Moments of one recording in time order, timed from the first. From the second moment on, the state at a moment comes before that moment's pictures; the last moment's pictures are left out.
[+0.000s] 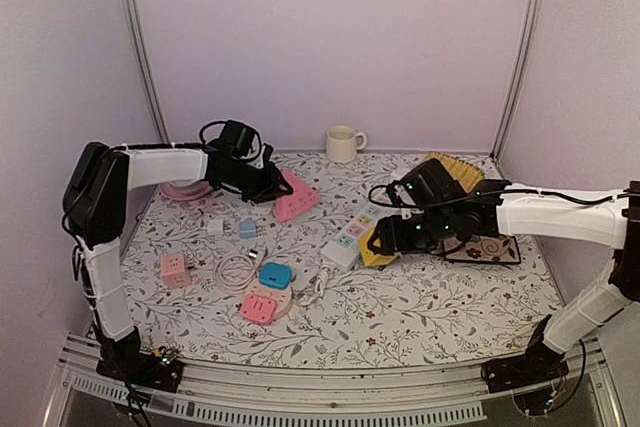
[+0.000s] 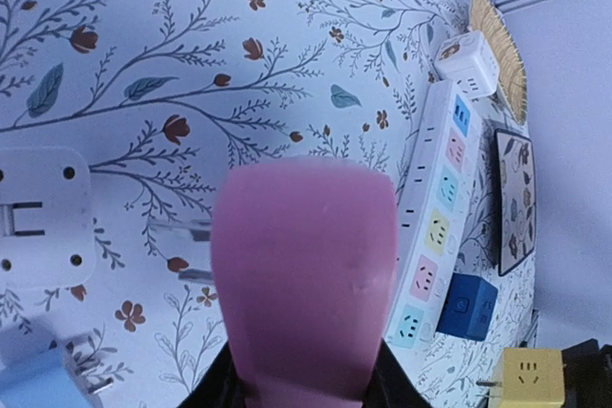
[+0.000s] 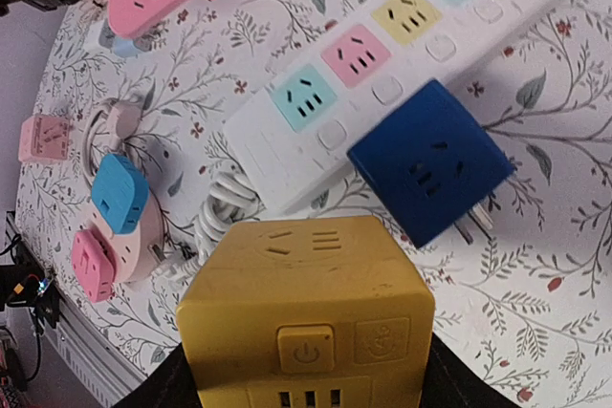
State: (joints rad) left arm -0.46 1.96 1.42 -0.30 0.37 -0.59; right arm 0.84 1.50 1.08 -0.46 -0.01 0.61
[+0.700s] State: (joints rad) left arm -0.46 2.13 1.56 -0.30 0.43 -0.56; right arm 0.85 1.45 0.79 -0.36 -0.11 0.87
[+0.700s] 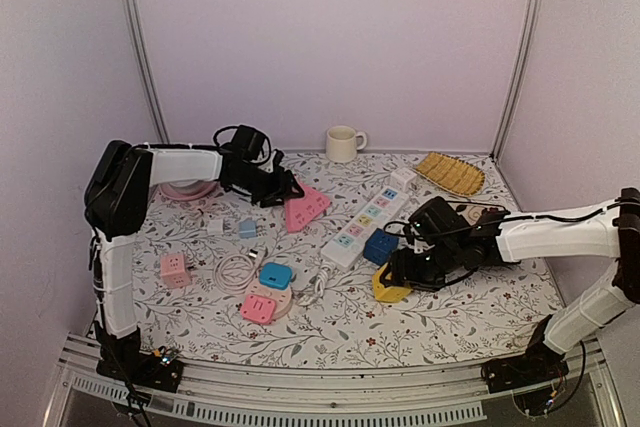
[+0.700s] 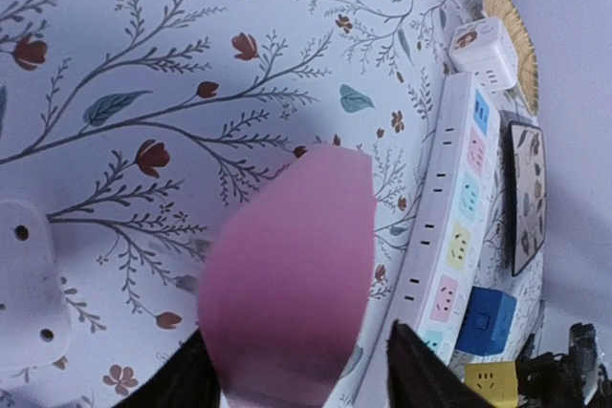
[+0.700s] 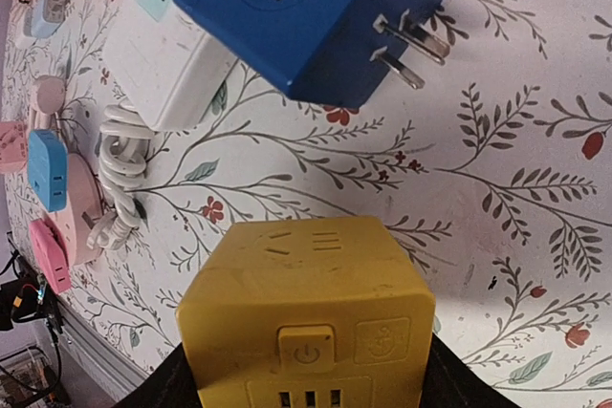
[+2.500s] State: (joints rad) left arm -0.48 1.21 0.74 -0.43 0.26 -0.50; right arm 0.94 1.76 1.43 -0.67 0.07 0.69
